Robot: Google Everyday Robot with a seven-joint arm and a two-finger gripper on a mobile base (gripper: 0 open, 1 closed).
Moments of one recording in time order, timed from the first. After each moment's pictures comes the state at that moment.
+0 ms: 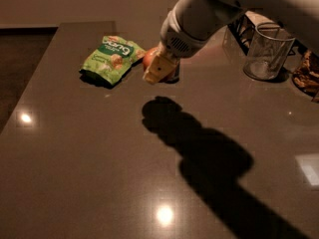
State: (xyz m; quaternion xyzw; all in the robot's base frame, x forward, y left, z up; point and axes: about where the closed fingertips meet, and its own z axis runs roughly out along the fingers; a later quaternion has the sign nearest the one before) arm 0.568 -0.019 0.953 -0.54 0.78 0.05 0.32
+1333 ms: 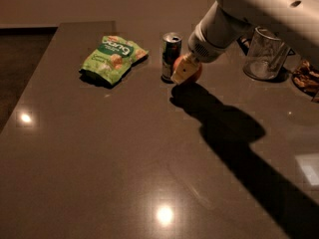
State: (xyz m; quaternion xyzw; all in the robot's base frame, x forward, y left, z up) arm 0.630 -0.098 0.900 -0.45 0.85 0.03 0.28
